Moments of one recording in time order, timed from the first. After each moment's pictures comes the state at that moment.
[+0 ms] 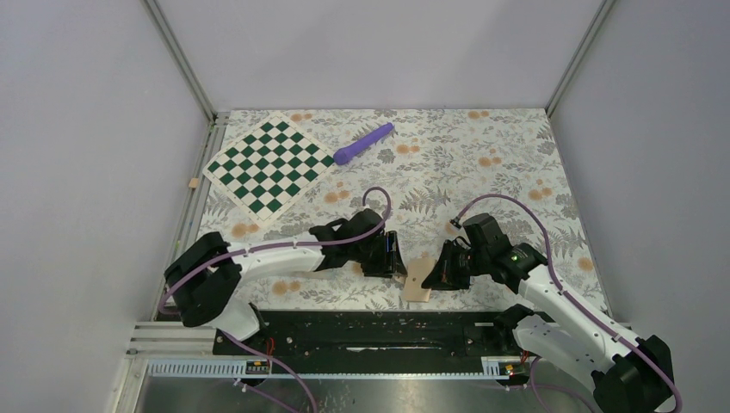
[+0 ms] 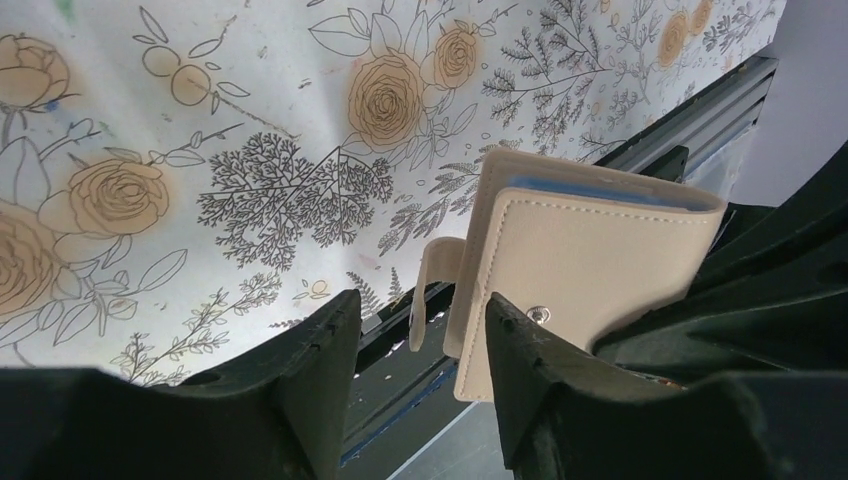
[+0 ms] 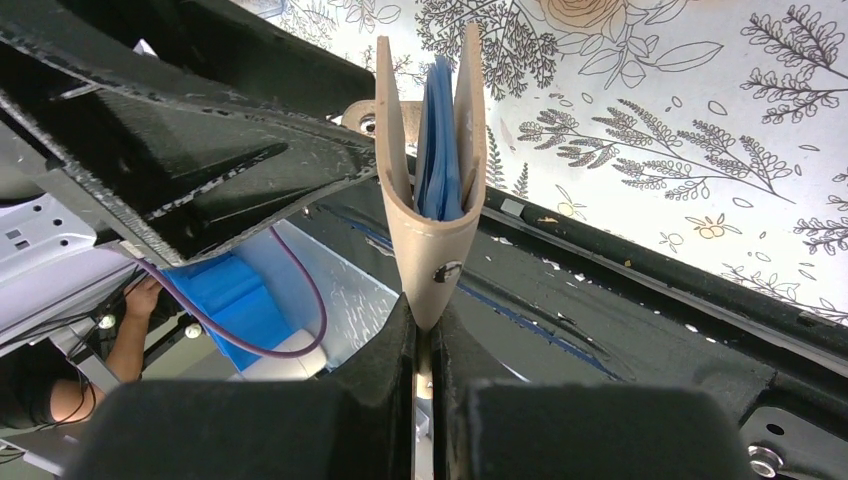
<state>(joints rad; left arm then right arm) -0.99 1.51 0.86 -0.19 0.22 -0.99 0.55 0.85 0.56 -0.68 -0.51 0.86</state>
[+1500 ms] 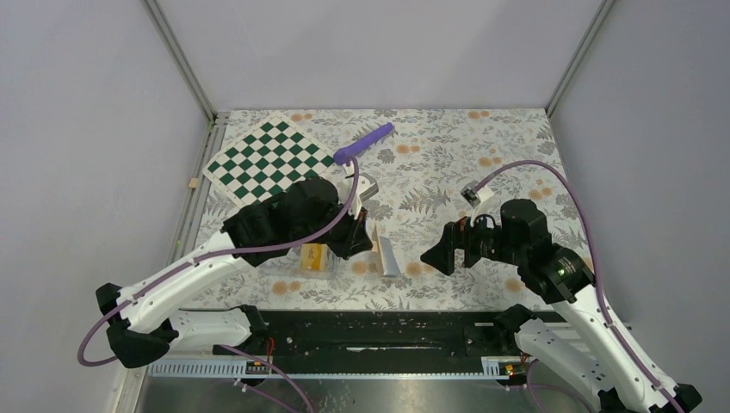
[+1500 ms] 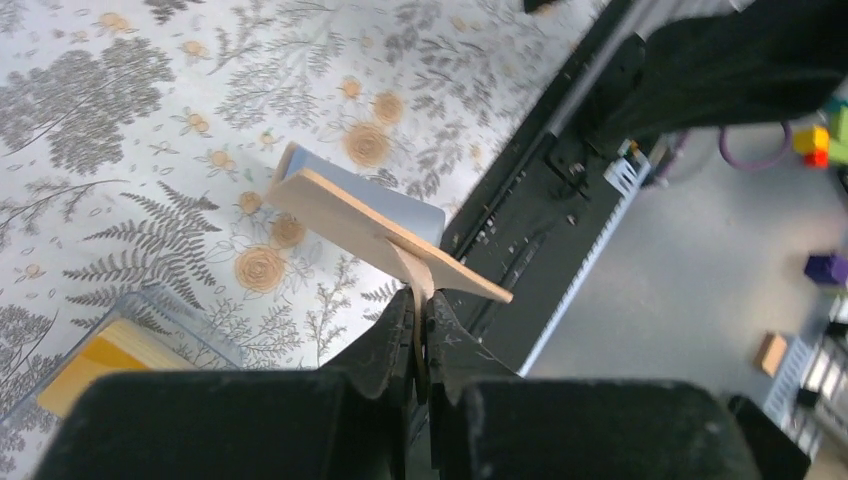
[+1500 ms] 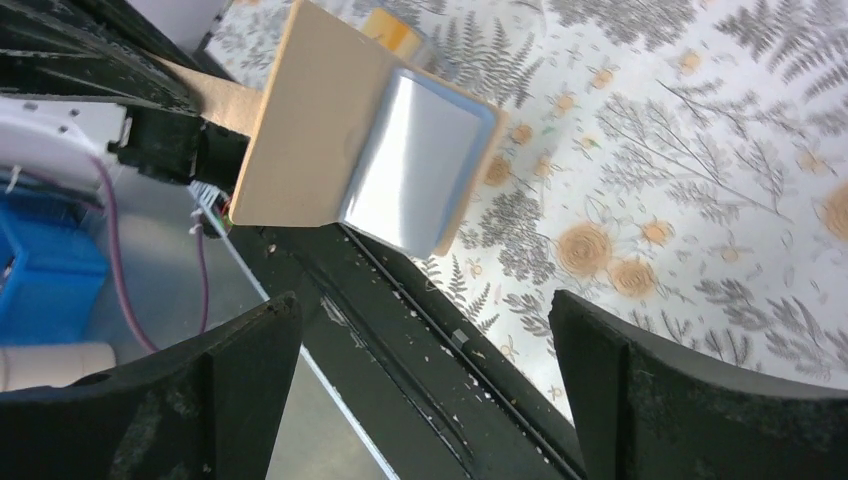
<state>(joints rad) -0.99 1.12 1.25 -0.75 0.14 -0.34 0.55 0.68 0.85 -0.72 -0.41 0.35</state>
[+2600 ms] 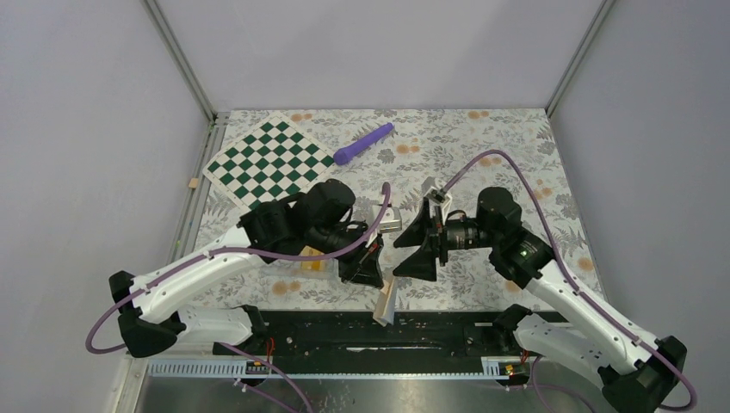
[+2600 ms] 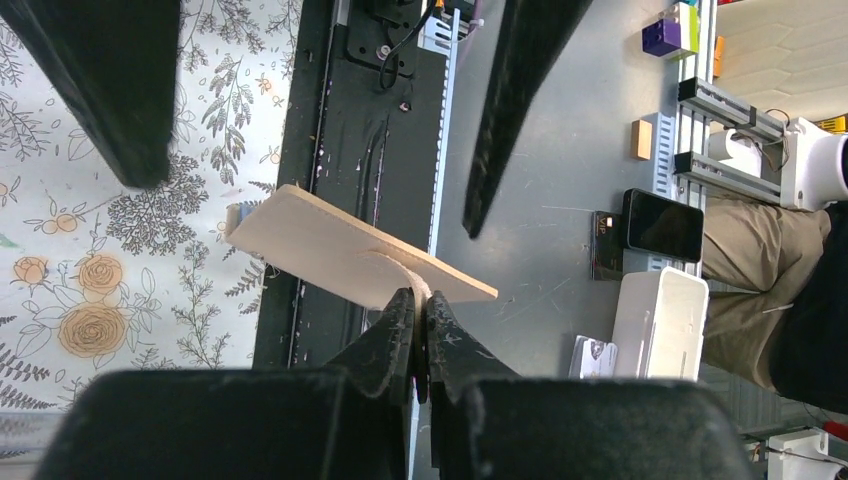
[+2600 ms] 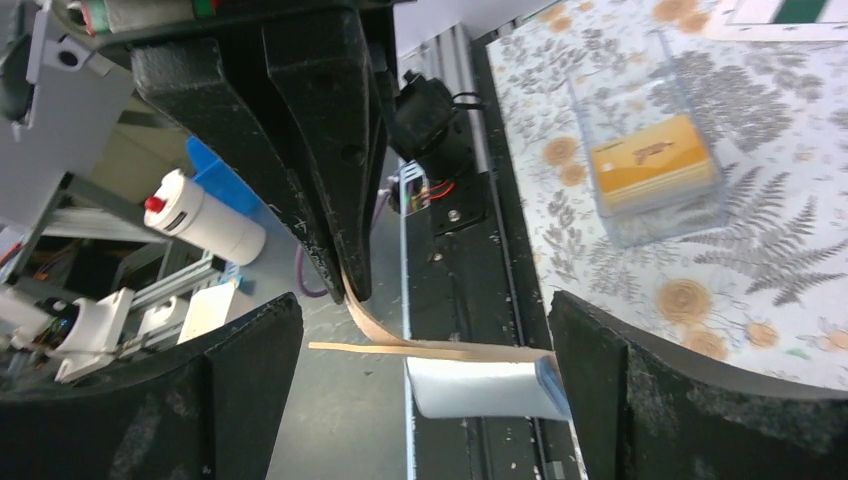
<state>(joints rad) -1.05 1.20 1.30 -0.83 0.63 -0.11 0.64 0.84 0.77 -0.14 -0.91 0.37</state>
